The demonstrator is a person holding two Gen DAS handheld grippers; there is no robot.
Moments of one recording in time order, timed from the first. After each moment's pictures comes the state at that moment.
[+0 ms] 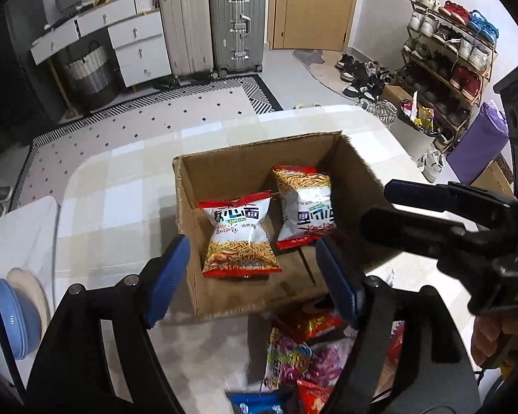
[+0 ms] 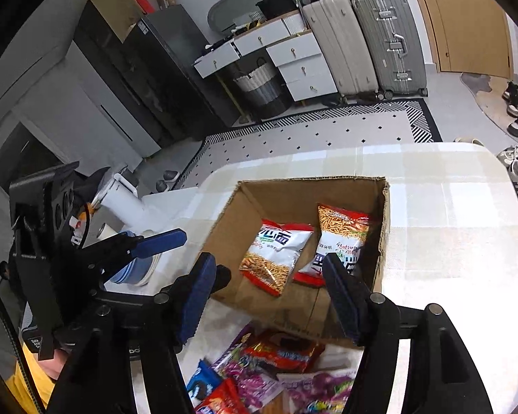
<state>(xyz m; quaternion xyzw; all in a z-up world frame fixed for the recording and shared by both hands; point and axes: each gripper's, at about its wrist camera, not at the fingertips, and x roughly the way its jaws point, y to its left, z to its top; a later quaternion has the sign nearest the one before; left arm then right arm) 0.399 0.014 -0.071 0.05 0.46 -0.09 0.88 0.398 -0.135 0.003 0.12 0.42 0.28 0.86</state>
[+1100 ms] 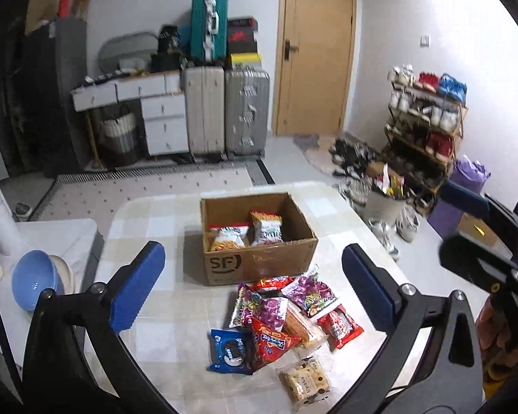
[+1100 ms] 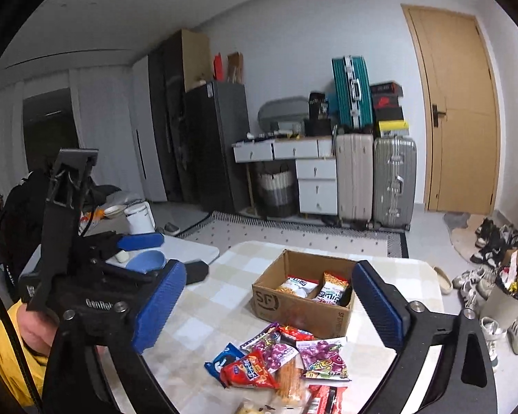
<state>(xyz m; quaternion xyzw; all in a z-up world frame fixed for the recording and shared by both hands) 0.109 0.033 0.104 0.01 0.27 -0.08 0.96 0.126 -0.157 0.128 0.01 0.15 0.27 0.95</state>
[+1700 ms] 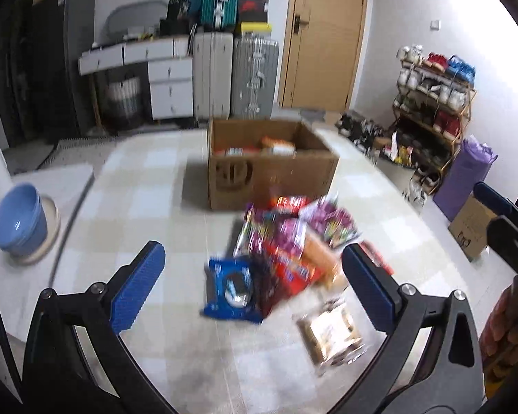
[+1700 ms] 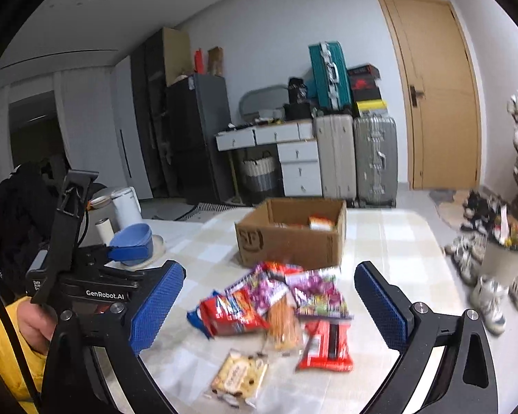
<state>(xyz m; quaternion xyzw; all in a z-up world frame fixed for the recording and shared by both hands) 0.089 0.057 -0.035 -0.02 0.34 -0.07 0.94 0.090 -0.174 -0.001 0.03 0.18 0.23 0.96</state>
